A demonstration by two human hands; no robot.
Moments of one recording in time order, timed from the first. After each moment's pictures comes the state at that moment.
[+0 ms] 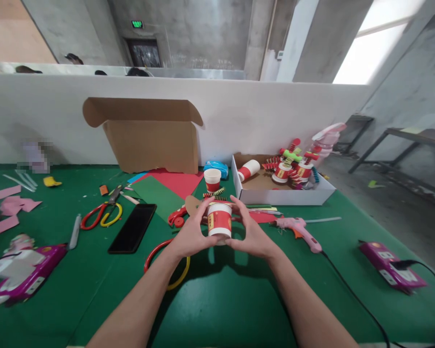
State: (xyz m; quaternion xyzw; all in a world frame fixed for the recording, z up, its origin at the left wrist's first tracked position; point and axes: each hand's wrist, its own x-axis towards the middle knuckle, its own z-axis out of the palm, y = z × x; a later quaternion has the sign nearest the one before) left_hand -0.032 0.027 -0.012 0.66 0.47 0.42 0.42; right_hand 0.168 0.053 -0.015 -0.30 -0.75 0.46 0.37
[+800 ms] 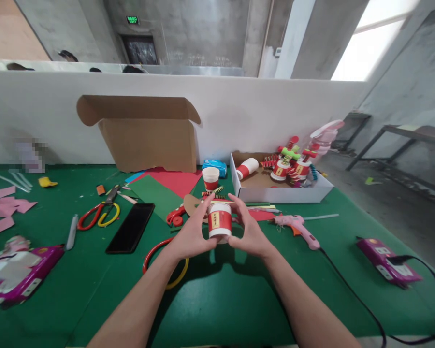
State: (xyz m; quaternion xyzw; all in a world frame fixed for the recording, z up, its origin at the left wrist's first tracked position) left_hand -0.029 0.023 -0.008 0.71 0.45 0.40 0.37; right_hand 0.161 0.048 -0.014 -0.31 -0.72 0.46 0.41
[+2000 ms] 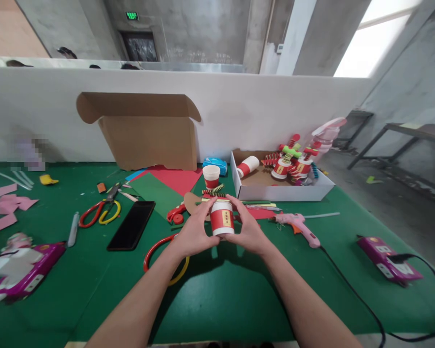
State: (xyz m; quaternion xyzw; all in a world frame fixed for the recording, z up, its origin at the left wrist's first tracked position) left_hand -0.025 0.027 -0.016 0.70 0.48 0.40 0.34; right_hand 0.158 0.052 -0.022 -0.34 -0.74 0.42 0.41
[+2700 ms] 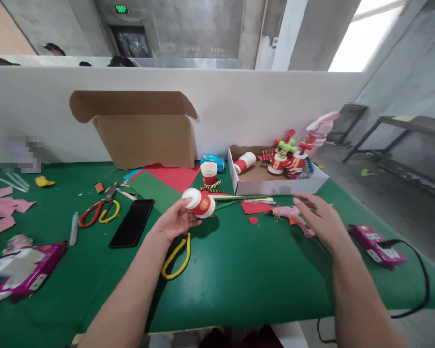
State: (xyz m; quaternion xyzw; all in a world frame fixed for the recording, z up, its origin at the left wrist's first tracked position) left_hand -0.066 0.046 -0.012 0.23 0.41 0.49 0.73; right_hand 0.303 0.050 0.015 -0.68 -0.62 0.16 0.35
